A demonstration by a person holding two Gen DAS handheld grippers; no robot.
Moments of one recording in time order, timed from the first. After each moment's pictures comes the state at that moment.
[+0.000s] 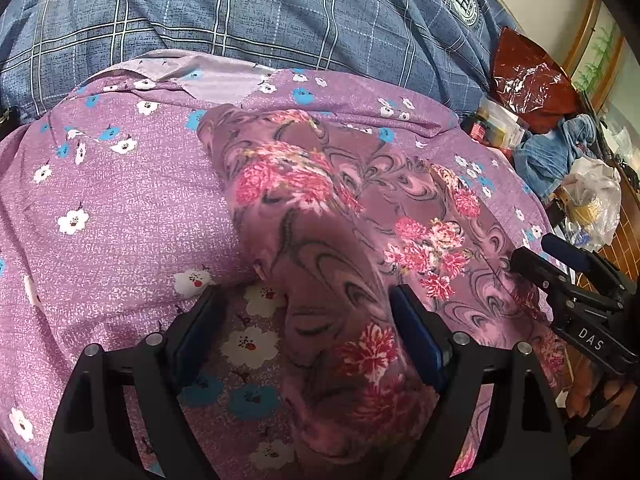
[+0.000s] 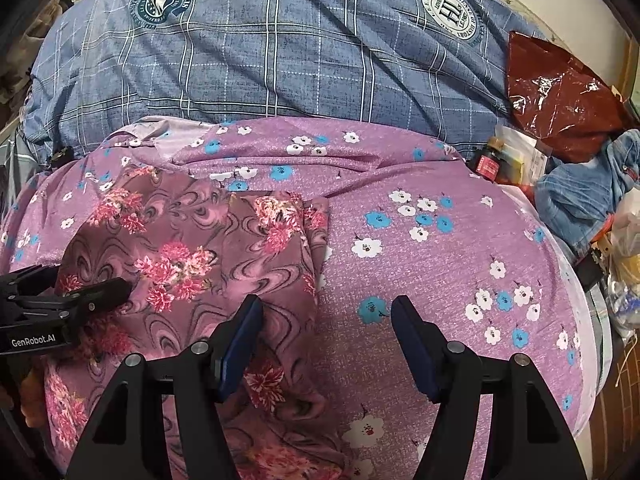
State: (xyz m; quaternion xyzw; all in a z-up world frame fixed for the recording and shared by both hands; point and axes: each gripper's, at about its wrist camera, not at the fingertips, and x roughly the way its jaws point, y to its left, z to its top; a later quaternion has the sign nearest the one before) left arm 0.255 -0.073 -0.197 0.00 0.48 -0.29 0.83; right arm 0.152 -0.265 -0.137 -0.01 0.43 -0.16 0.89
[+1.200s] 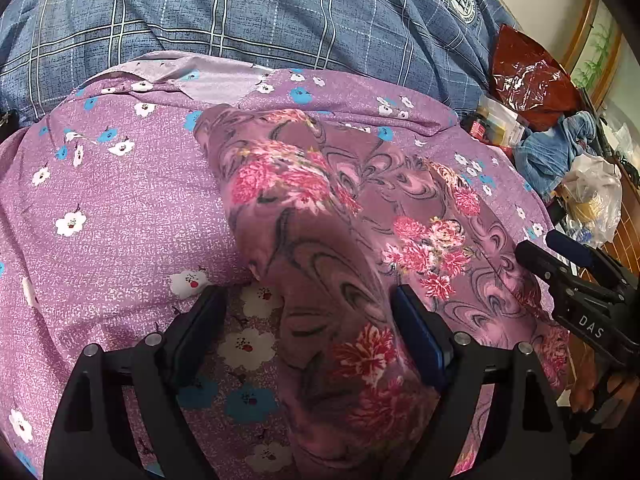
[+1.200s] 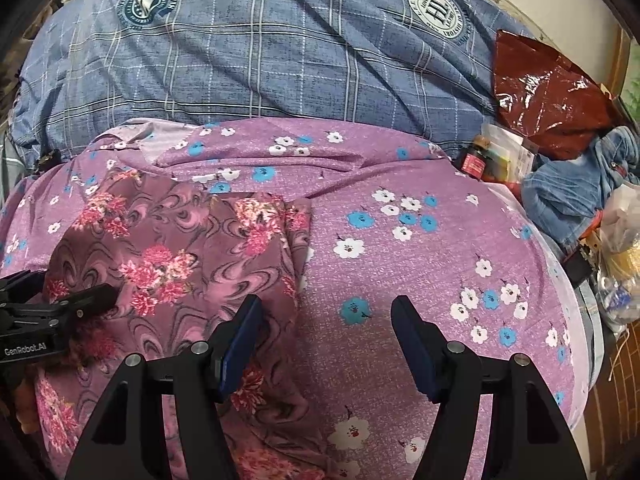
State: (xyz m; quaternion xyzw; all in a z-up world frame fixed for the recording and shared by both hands) left arm 0.254 -0.075 -0.199 0.00 0.48 -0.29 0.83; right arm 0.151 -0.272 -0.138 -0.01 0.43 -0.19 0.88
